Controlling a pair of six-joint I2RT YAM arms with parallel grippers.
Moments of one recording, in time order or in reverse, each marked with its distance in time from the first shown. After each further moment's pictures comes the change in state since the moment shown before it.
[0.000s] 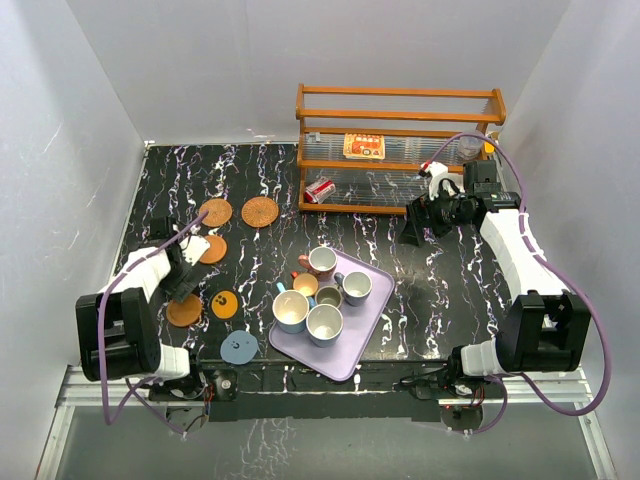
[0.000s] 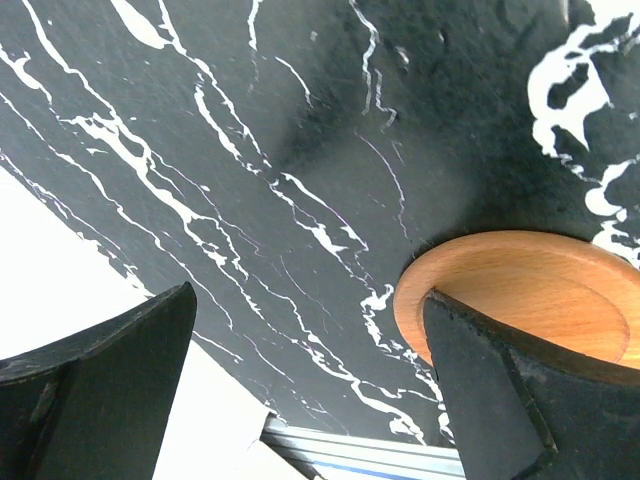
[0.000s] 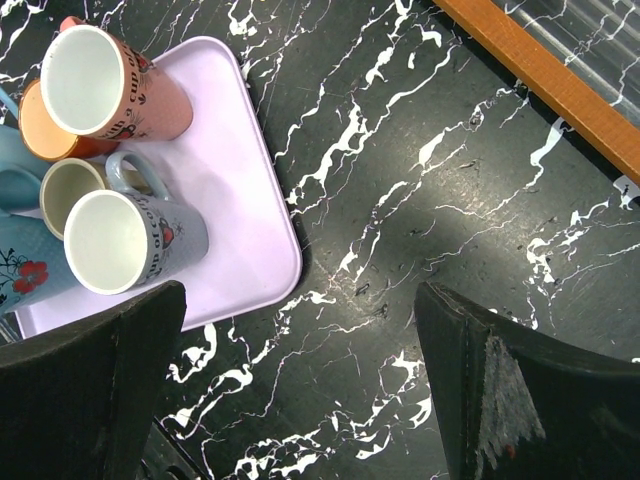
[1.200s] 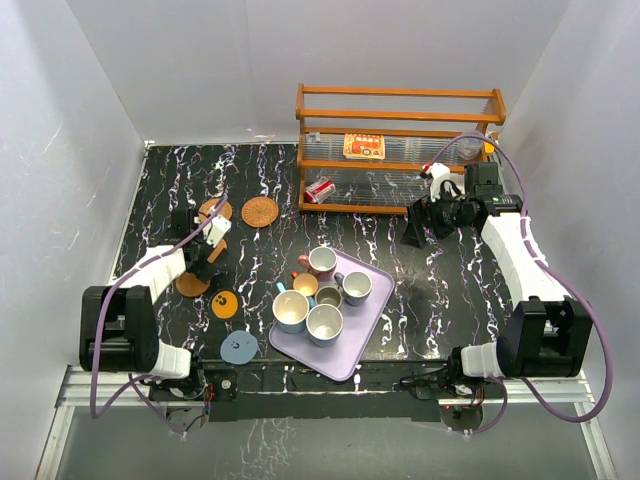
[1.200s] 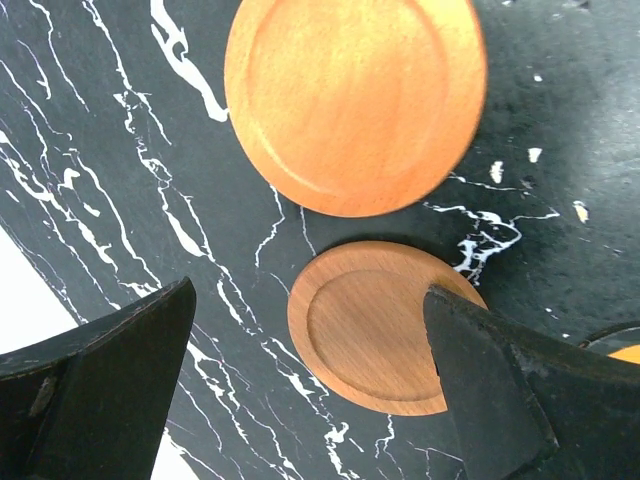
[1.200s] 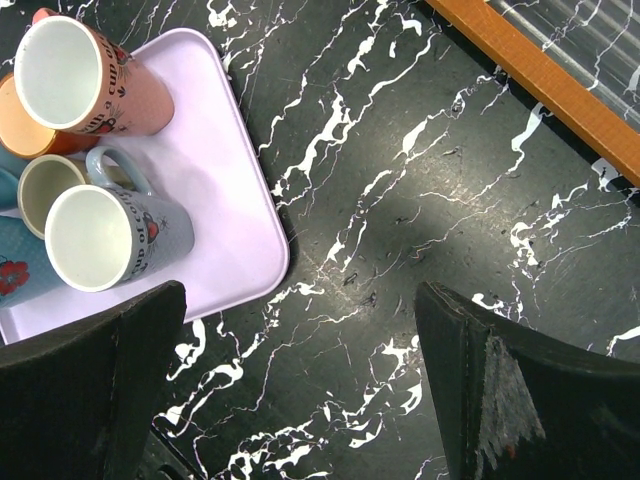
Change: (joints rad) left arm -0.161 0.041 0.013 0.247 0.098 -0.168; right arm 0.000 -0.027 -0.017 0.004 0.046 0.000
